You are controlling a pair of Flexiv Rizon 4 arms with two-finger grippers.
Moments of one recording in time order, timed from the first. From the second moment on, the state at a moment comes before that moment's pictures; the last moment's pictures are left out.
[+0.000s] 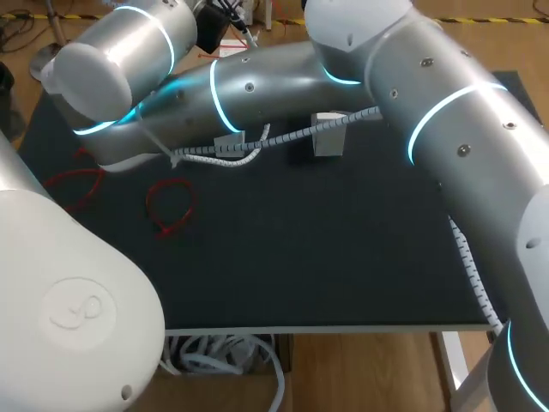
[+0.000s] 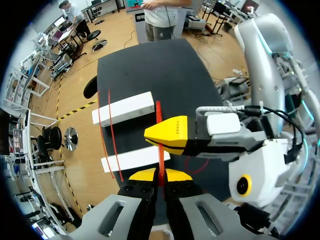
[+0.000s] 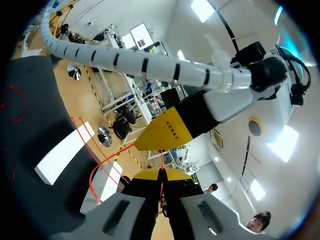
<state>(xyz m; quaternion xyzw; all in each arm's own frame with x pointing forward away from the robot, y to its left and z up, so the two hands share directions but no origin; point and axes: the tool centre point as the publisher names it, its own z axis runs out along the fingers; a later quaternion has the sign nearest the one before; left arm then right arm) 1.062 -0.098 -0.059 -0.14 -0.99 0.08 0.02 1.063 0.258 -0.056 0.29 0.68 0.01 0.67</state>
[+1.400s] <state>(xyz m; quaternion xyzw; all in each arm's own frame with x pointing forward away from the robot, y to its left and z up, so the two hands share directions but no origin) 1.062 -0.098 -0.059 -0.14 -0.99 0.08 0.02 1.068 0.268 -0.058 0.28 0.68 -0.01 0.68</state>
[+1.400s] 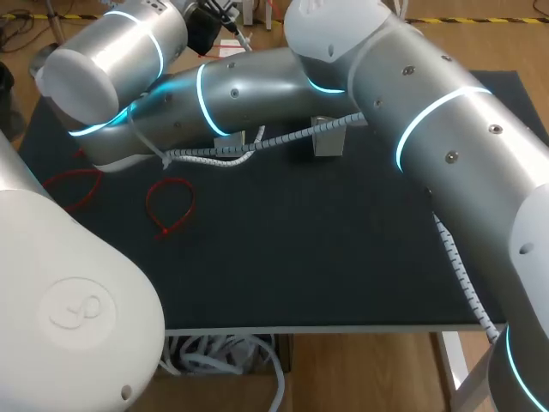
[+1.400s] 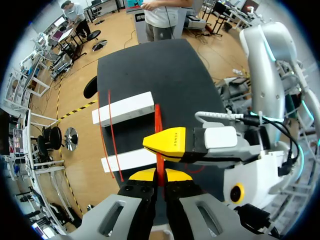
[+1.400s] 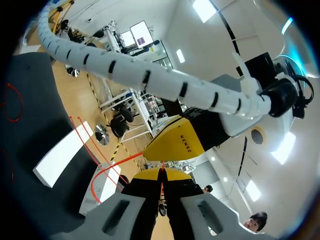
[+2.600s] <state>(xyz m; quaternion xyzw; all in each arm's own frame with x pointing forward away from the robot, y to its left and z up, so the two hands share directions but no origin) 1.062 -0.098 -0.059 -0.14 -0.99 0.08 0.02 1.064 0.264 -0.059 0.28 0.68 -0.02 0.68</state>
